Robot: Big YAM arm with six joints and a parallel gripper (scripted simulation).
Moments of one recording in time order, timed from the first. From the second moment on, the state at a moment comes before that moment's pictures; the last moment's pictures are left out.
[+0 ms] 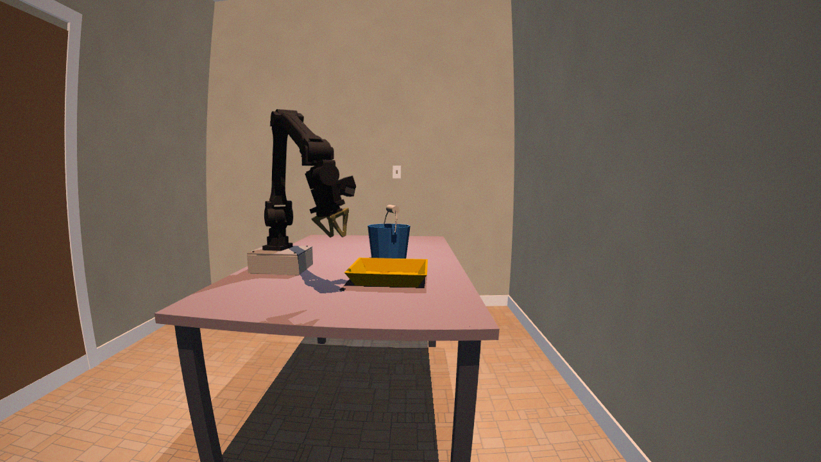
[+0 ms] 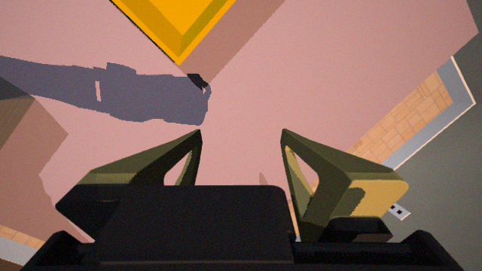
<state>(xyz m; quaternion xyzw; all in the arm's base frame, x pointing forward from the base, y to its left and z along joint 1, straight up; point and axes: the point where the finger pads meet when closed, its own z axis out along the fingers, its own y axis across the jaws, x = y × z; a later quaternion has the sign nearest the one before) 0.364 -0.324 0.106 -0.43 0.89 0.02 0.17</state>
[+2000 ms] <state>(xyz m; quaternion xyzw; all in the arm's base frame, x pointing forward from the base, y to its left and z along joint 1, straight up) 0.447 -0.081 0.170 -0.65 0.72 -0.13 0.20</state>
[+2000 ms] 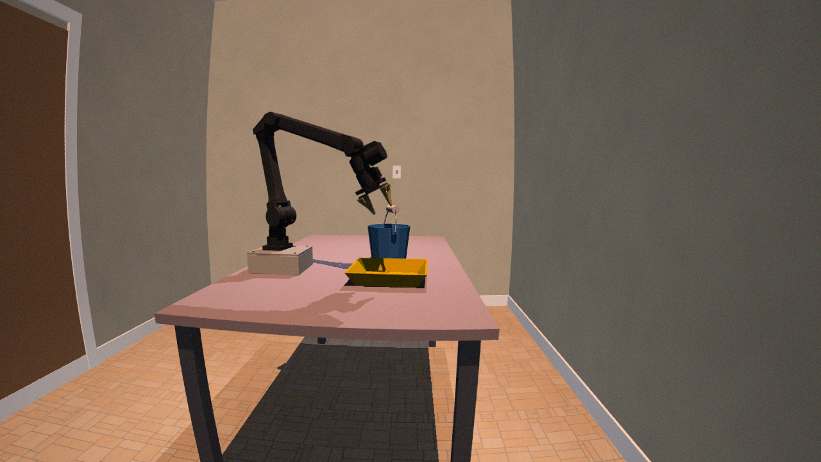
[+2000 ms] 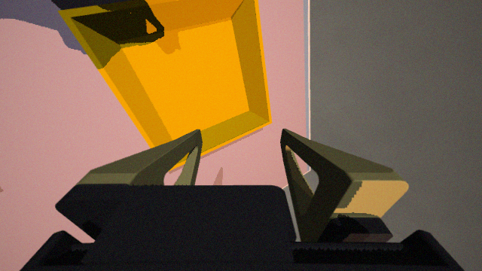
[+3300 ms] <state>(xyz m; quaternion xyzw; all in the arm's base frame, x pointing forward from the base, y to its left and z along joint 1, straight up) 0.419 0.070 0.206 -0.73 0.59 -0.21 0.29</state>
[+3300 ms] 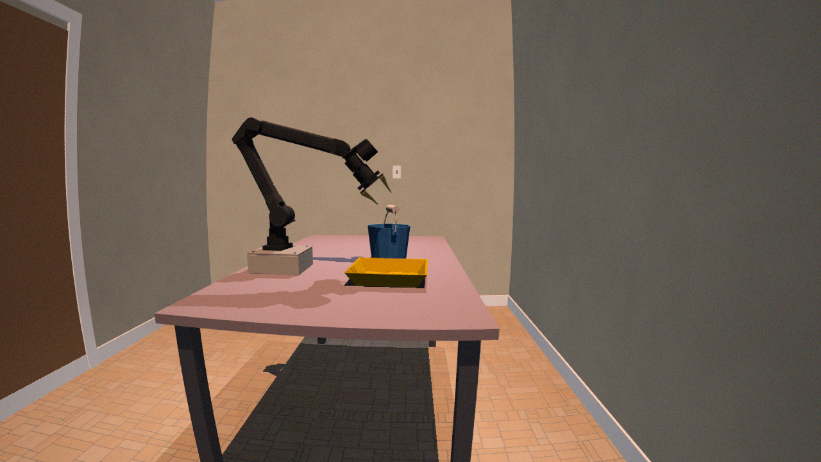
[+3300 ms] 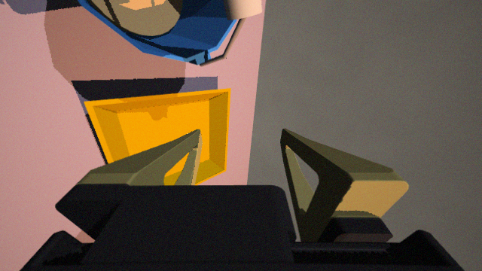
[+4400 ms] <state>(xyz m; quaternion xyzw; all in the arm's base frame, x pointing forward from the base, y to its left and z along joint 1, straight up) 0.357 0.177 0.232 -0.76 0.48 -0.23 0.37</state>
